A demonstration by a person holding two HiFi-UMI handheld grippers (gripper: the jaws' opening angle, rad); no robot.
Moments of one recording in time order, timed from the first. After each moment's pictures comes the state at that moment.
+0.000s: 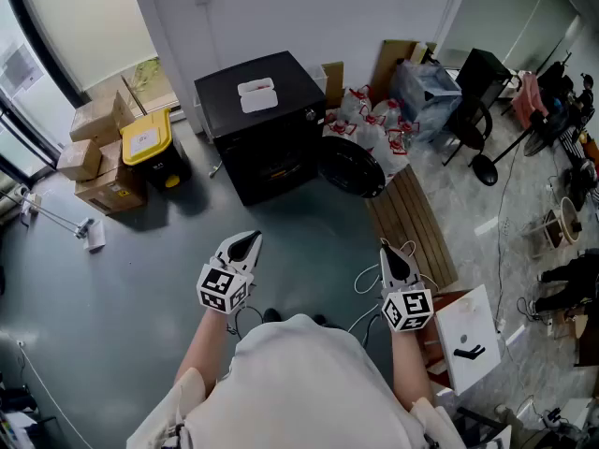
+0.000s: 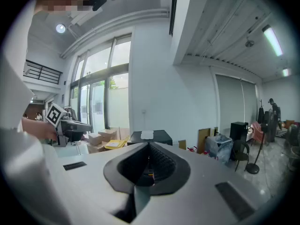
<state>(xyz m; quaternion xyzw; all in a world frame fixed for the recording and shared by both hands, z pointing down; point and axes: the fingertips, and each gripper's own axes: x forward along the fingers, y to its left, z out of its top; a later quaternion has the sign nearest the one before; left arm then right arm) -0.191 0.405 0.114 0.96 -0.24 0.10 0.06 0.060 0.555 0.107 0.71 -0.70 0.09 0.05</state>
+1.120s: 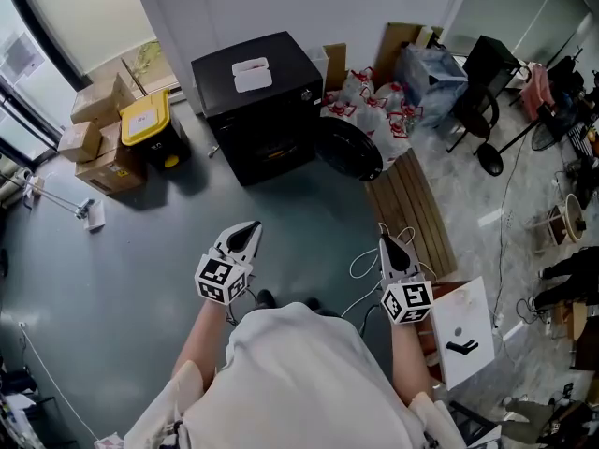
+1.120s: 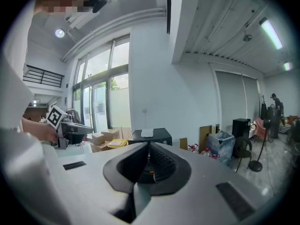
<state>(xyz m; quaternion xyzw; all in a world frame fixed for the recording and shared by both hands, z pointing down) -0.149 0.440 0.131 0.96 -0.25 0.12 0.08 0.102 0.579 0.120 0.69 -0.71 0.10 0.04</state>
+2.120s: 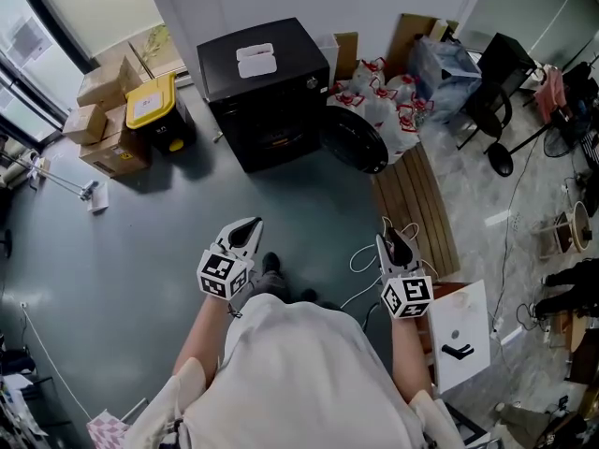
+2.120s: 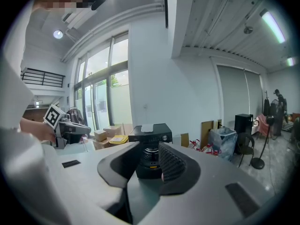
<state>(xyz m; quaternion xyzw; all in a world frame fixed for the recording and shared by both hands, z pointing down) -0.127 0.450 0.165 0.95 -0.28 0.14 0.09 0.134 0.575 0.155 0.68 -0.72 0.12 0.05</state>
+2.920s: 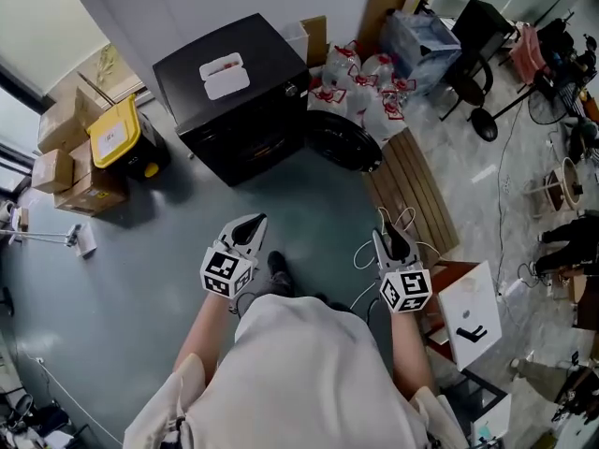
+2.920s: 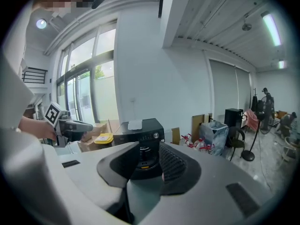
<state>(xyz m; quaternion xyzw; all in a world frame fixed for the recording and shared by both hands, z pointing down) -0.073 0.272 0.196 0.97 -0.17 0.16 0.09 0.148 0.425 0.188 0.73 -0.66 0.16 0.07</state>
